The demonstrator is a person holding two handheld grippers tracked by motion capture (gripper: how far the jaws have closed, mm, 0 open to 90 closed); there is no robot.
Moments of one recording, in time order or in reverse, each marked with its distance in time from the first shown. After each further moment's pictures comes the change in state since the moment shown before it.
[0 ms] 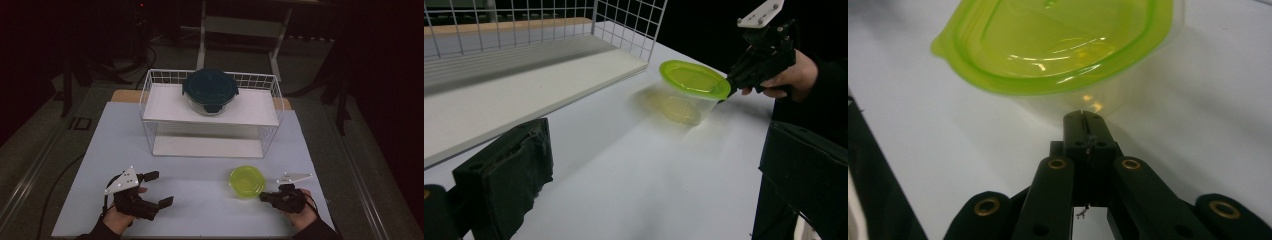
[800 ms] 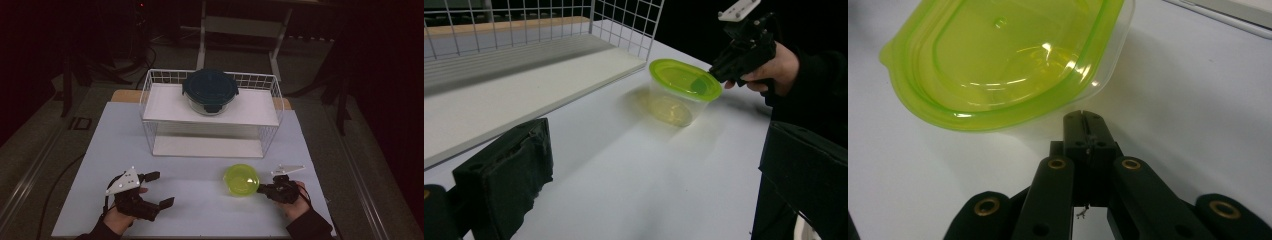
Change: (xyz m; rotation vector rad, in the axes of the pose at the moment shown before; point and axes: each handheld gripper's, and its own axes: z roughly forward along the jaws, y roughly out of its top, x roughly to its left) left arm -0.001 0.000 0.001 0.010 0.000 0.013; right arm -0.011 0.019 0.019 0.000 -0.037 0.000
